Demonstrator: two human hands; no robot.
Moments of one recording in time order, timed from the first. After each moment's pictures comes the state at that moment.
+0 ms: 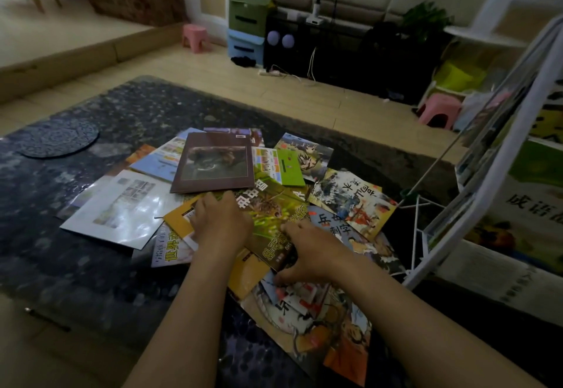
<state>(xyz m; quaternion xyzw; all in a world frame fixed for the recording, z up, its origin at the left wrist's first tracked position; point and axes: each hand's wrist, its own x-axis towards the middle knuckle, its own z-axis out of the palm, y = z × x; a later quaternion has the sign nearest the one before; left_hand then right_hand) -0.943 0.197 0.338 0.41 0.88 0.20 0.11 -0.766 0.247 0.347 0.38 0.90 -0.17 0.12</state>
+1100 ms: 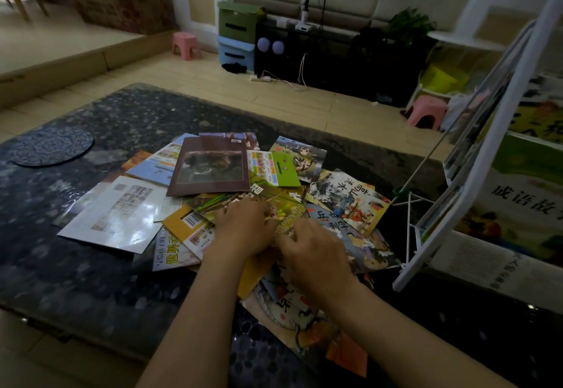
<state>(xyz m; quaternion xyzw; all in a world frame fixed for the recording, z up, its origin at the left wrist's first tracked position) -0.926 0.202 0.344 0.58 0.78 0.17 0.12 -0.765 0.195 0.352 0.34 0.92 0.15 -0.14</state>
